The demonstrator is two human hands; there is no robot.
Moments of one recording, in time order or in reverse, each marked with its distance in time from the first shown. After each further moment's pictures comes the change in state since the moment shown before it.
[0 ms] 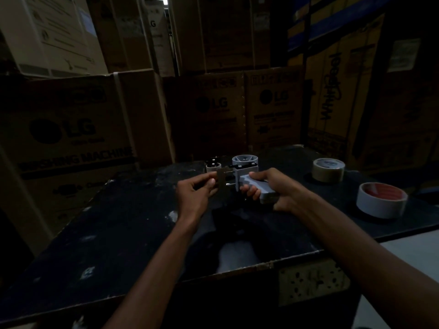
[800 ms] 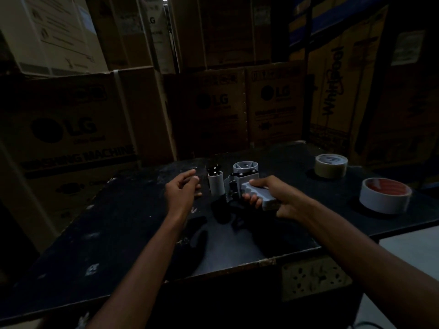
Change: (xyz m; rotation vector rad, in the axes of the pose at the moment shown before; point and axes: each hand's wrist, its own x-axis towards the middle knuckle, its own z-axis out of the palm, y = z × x) left_hand 0.016 -0.012 -0.035 0.034 0.091 -0.049; right_hand 0.005 0.022 -0.007 -0.059 0.042 0.021
